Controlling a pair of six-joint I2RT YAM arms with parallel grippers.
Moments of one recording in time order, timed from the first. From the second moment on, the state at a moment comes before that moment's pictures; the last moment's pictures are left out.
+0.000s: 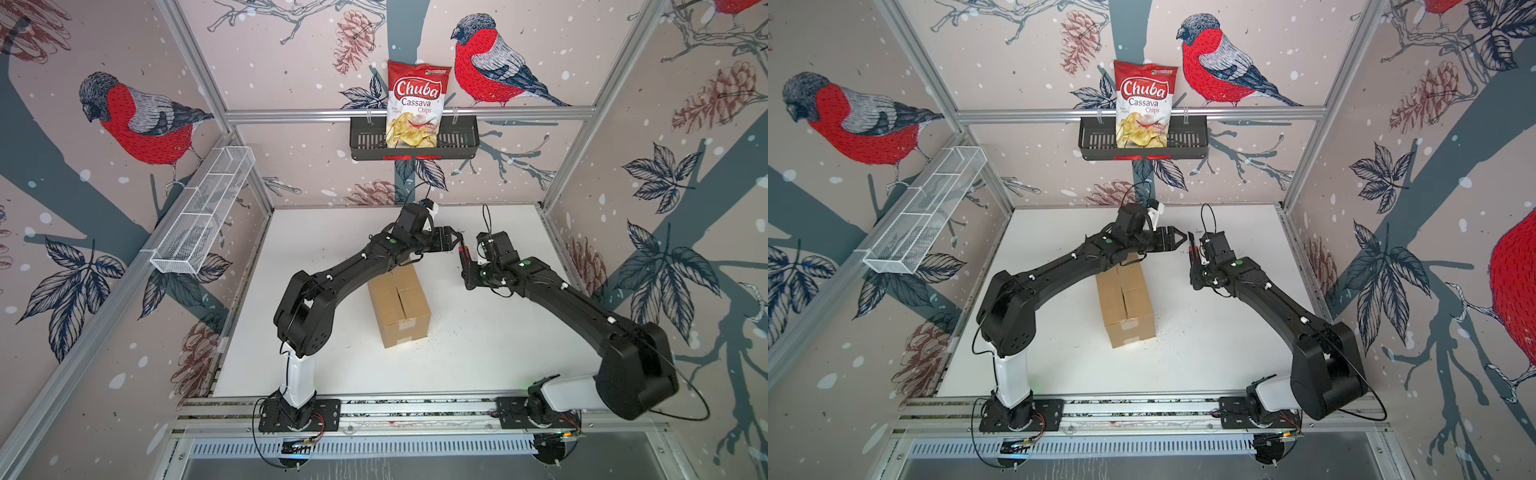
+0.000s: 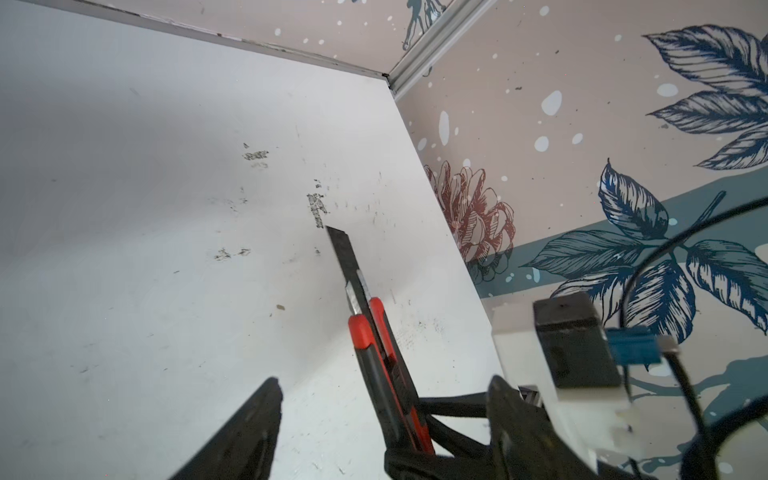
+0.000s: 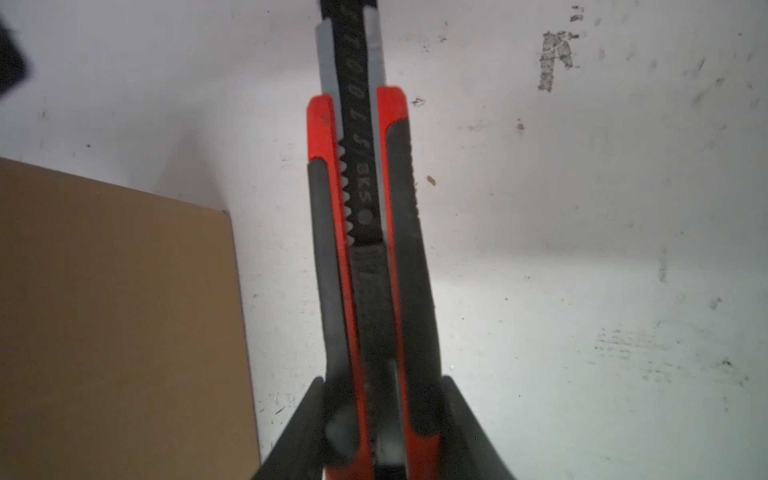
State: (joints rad) left arm -0.70 1.95 1.62 -0.16 0.34 -0.65; right arm 0.45 1.39 1.02 -0.57 -0.04 0.36
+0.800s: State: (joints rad) left arm -0.76 2.04 1.61 -0.03 0.38 -0.76; right arm 0.47 1.31 1.03 -0.56 -0.11 0.37
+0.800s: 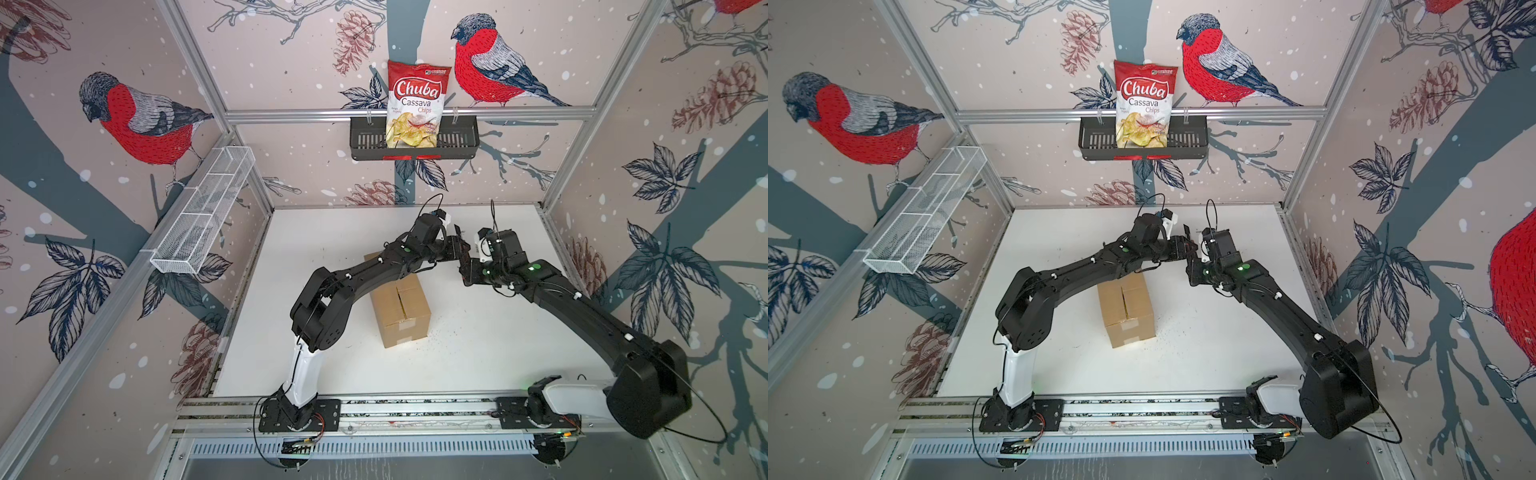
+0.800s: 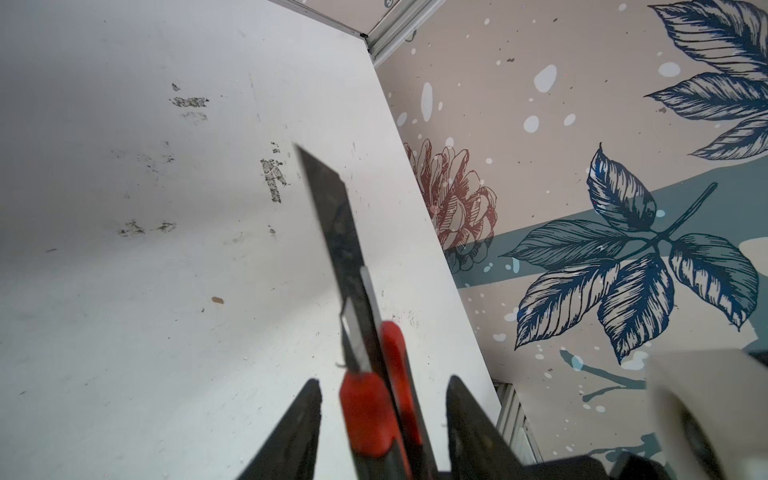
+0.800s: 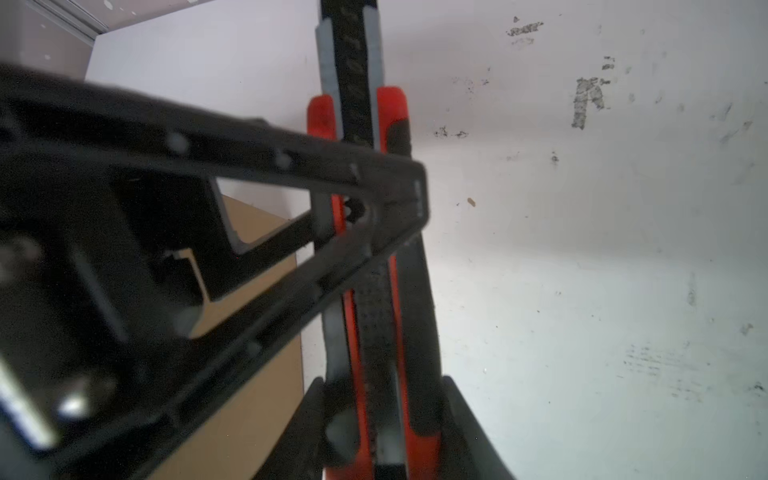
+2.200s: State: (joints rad) left arm -0.76 2.06 1.50 0.29 0.50 -0.95; right arm 0.45 1.26 1.01 -0.50 -0.10 0.39
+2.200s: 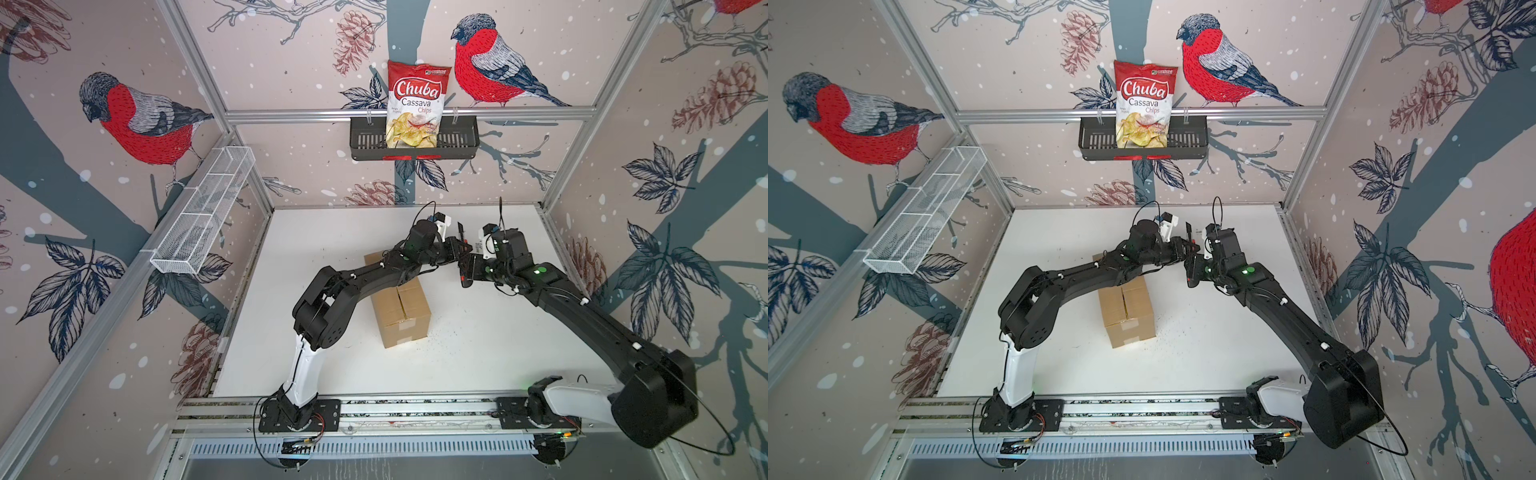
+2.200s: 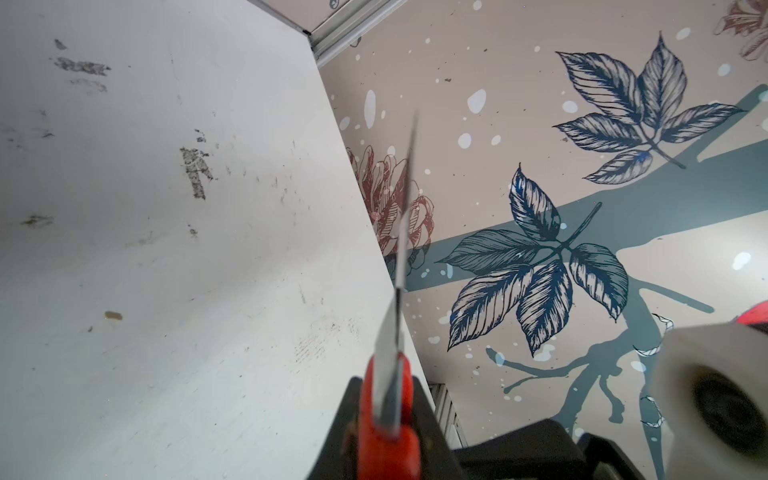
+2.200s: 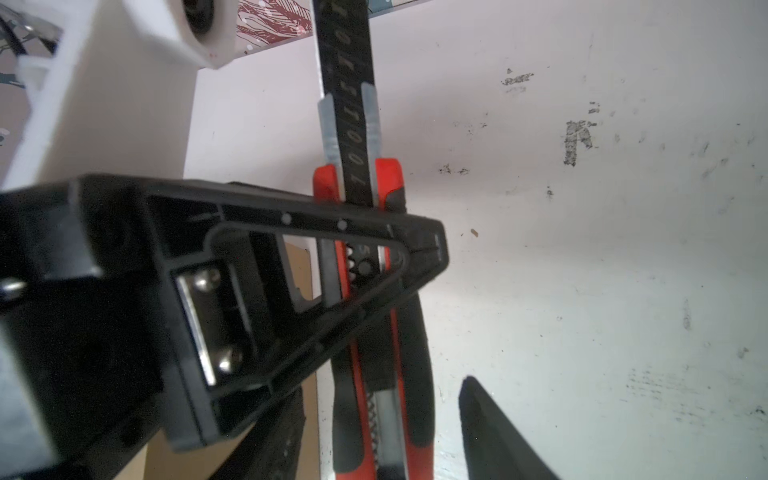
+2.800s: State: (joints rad) left arm -0.76 2.03 1.45 0.37 0.50 -1.01; right arm 0.42 1.32 1.04 -0.50 -0.16 0.34
